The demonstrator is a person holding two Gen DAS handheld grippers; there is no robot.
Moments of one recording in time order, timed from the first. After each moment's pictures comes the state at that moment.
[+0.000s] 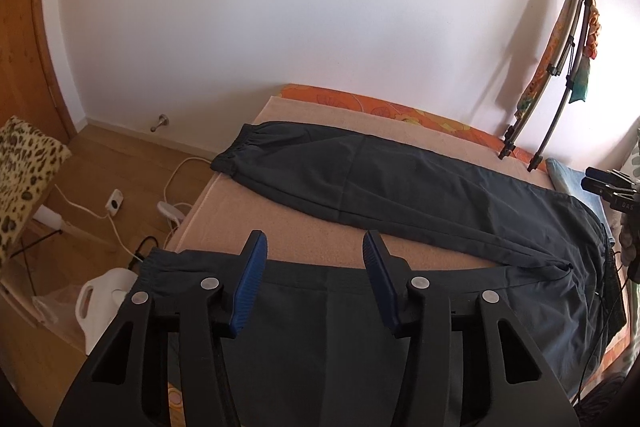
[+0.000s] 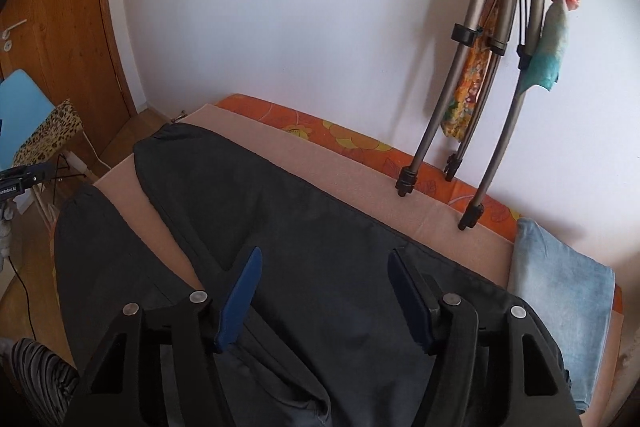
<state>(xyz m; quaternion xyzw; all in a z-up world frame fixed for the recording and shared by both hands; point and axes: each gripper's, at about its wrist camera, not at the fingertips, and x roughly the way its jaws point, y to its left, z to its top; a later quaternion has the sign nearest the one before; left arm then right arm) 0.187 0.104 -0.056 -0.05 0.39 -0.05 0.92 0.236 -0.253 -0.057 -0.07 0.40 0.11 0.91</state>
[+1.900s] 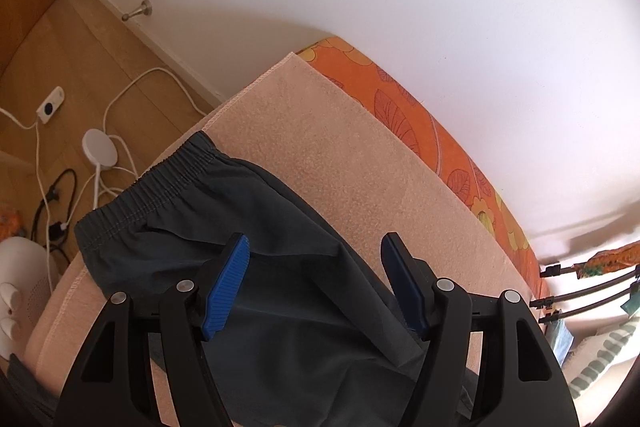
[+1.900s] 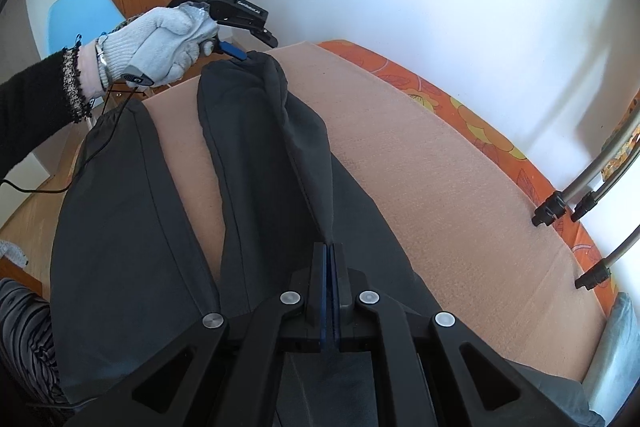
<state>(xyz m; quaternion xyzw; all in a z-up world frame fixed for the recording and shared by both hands) 0.456 0.119 -0.163 -0.26 0.52 0.01 0.82 0.284 -0.157 -0.152 -0.15 0.43 0.28 0.84</state>
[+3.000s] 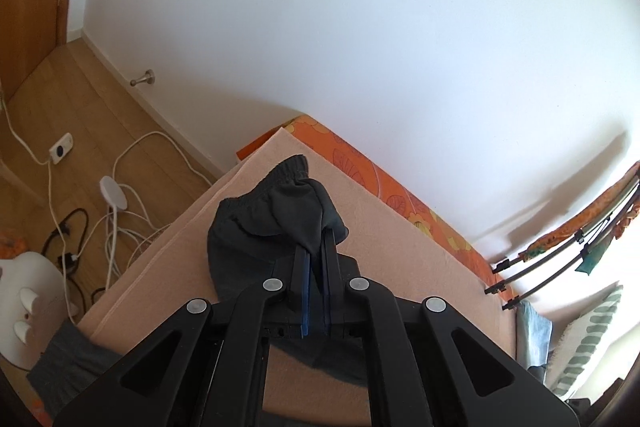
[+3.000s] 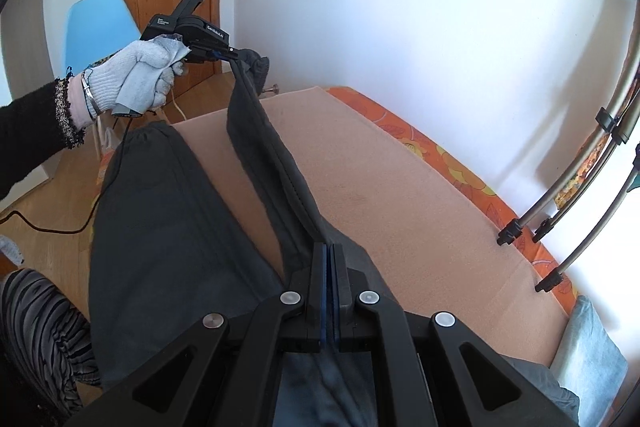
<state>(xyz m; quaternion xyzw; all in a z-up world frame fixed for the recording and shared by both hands) 0.315 0.160 -0.082 -0.27 0.37 -0.04 0.89 0.200 -0.146 -0.069 -0.17 0.37 0.27 0.87</state>
